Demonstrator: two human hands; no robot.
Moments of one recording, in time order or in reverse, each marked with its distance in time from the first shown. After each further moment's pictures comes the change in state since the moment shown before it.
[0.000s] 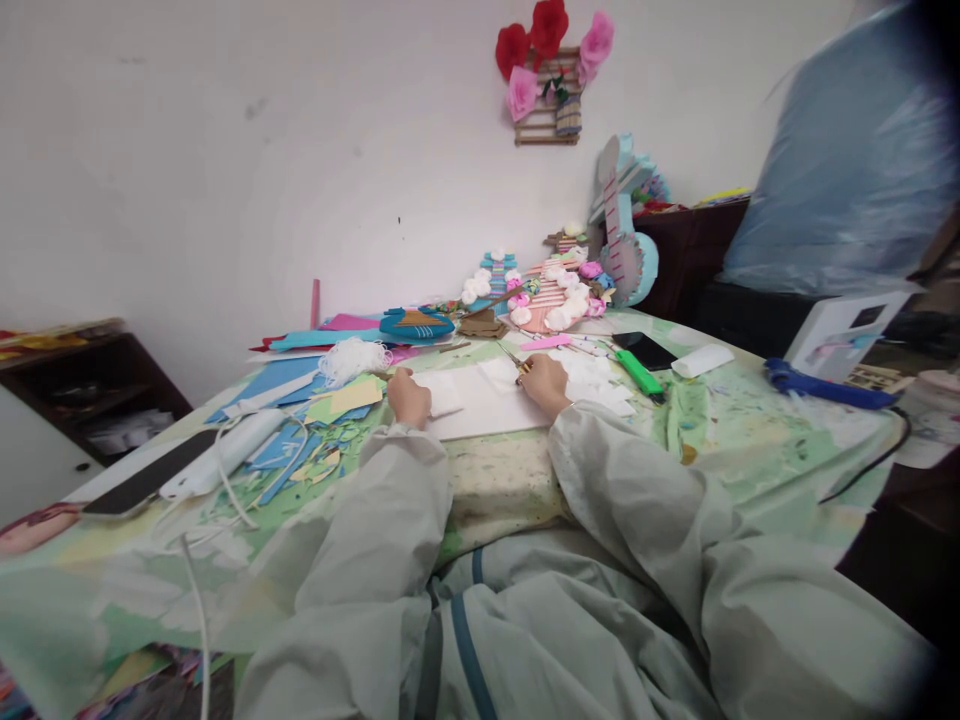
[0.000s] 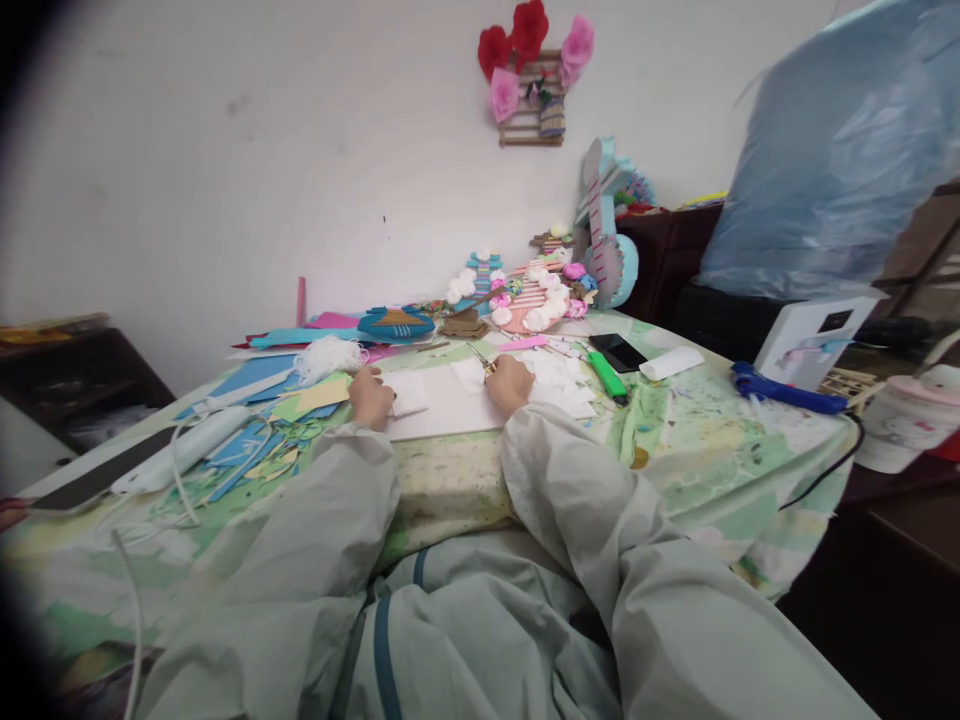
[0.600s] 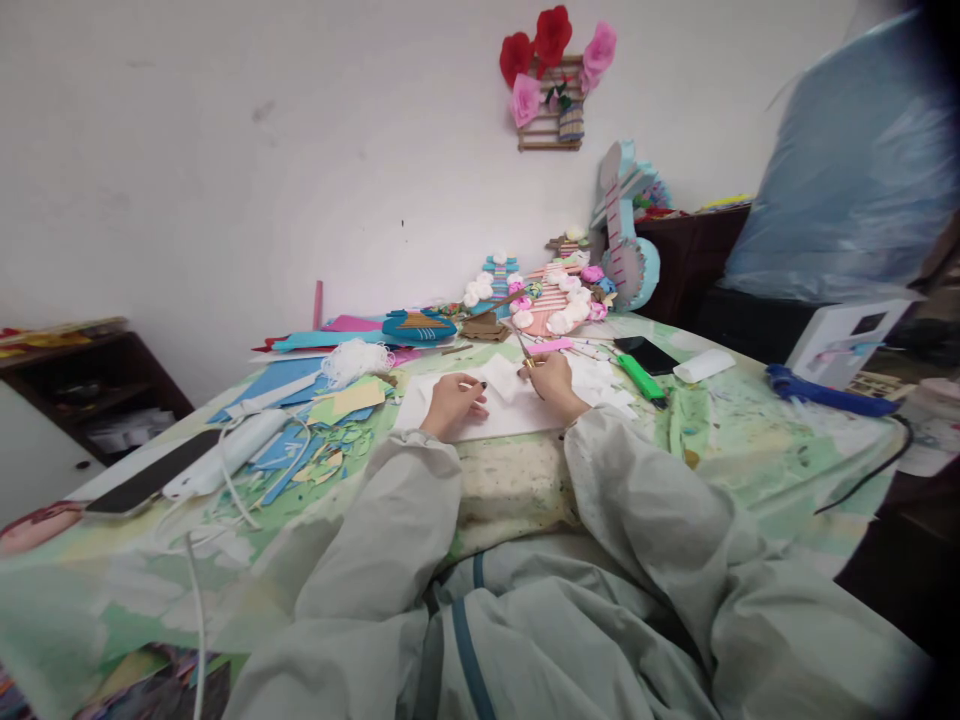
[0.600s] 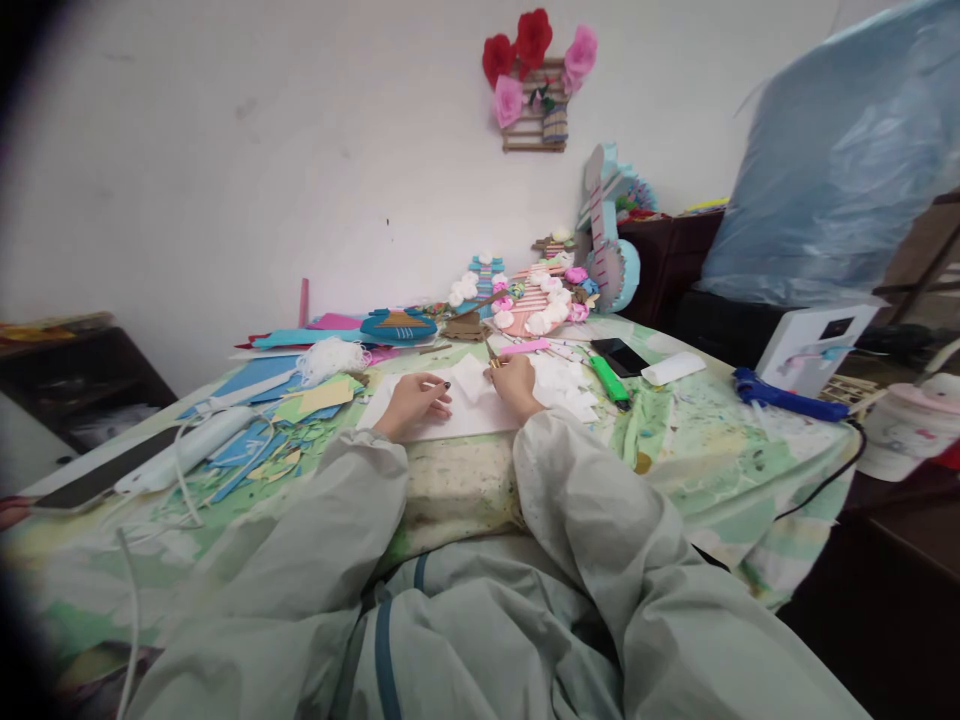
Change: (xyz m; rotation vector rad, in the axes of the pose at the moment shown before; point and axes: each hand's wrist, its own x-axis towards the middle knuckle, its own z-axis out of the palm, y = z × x) left_hand -0.049 0.053 0.018 -0.490 -0.557 -0.141; right_hand 0.001 0.001 -0.006 0.511 0.023 0.064
